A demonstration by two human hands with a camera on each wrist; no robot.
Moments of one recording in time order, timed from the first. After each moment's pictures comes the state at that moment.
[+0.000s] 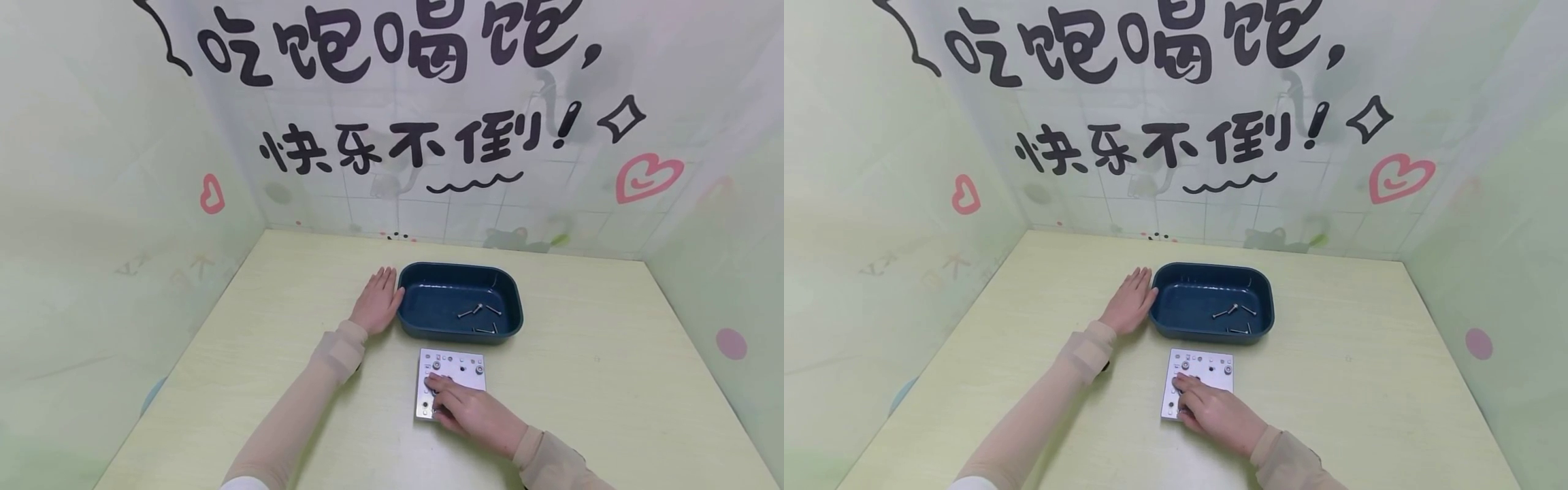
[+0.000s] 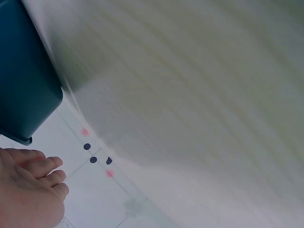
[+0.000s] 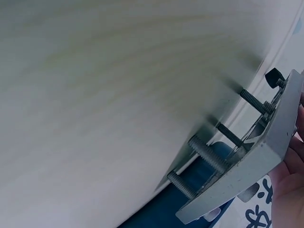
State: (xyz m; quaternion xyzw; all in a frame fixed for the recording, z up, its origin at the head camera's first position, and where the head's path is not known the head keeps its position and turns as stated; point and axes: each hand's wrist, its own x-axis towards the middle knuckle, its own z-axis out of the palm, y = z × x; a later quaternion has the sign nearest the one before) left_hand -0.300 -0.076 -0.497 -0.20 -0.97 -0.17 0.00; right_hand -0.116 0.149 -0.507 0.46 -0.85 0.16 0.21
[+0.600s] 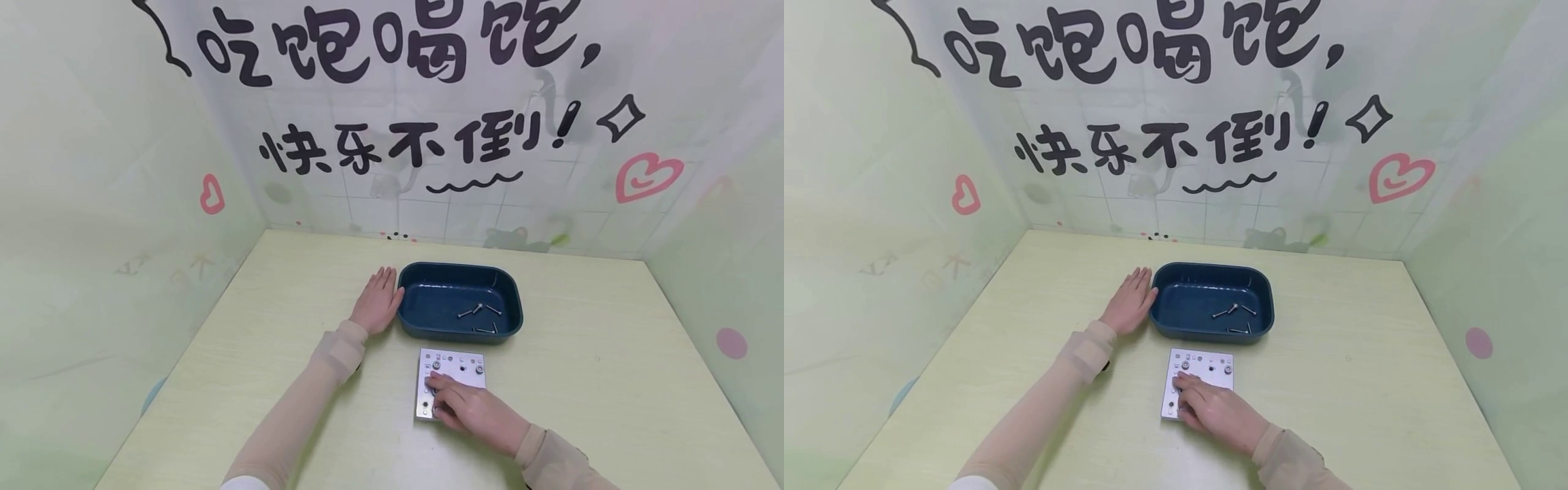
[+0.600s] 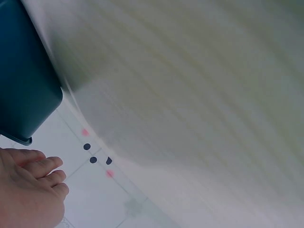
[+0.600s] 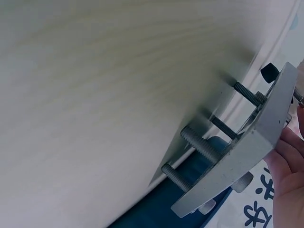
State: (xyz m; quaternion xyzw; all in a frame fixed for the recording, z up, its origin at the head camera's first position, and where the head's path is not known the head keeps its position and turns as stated) left_hand -0.300 -0.076 -0.495 -0.20 -0.96 -0.17 0.00; right_hand -0.115 0.151 -0.496 0.46 -0.85 0.17 0.18
